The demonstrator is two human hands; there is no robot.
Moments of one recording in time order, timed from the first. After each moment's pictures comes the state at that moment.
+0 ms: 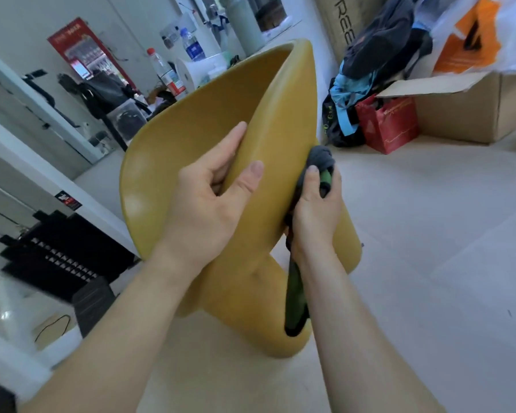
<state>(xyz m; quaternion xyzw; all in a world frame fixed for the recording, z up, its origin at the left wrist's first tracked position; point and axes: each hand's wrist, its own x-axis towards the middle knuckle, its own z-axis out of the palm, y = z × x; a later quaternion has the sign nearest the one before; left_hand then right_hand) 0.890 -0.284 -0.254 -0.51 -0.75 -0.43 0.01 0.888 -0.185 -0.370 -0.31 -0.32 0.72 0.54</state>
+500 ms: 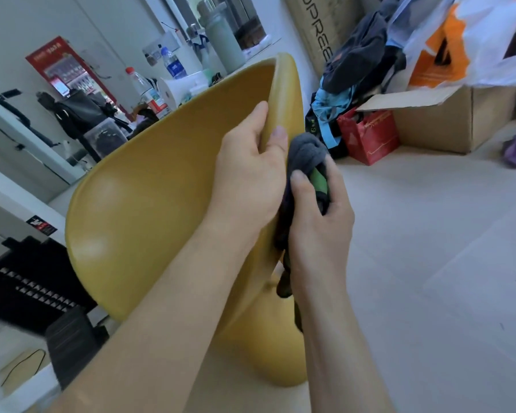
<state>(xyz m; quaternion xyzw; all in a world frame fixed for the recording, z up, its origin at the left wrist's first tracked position) 0.898 -0.195 -0.257 -0.49 -0.75 -0.45 0.02 0.931 -0.183 -0.345 -0.23 -0.32 0.70 0.59</state>
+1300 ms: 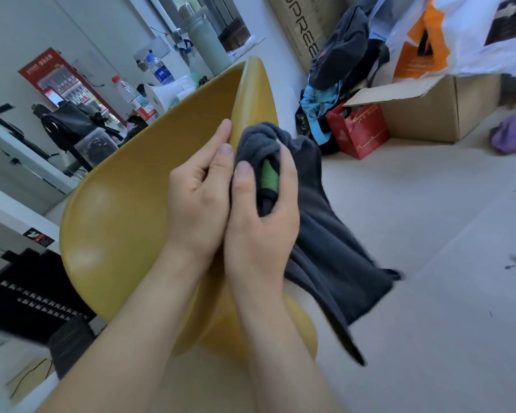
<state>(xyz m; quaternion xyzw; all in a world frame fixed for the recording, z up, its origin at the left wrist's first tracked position) 0.892 -0.211 -0.270 -0.51 -0.69 -0.50 0.02 0.934 -0.203 -0.314 -0.23 -0.30 0.67 0.64</state>
